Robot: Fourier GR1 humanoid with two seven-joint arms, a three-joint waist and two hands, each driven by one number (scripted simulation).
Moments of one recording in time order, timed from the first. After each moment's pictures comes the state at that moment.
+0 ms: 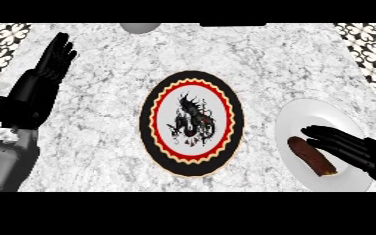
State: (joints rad) left arm -0.27 0.53 -0.14 -1.57 0.29 0.17 0.04; right arm 0.10 -1.02 0.32 -1.80 0.07 0.11 -0.51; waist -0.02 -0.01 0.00
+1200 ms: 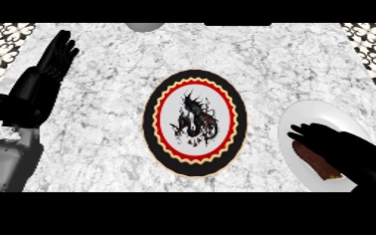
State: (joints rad) left arm -0.28 0.47 -0.08 -1.59 0.23 0.10 0.08; right arm -0.05 -0.95 0.47 -1.79 0.57 0.38 0.03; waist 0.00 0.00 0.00
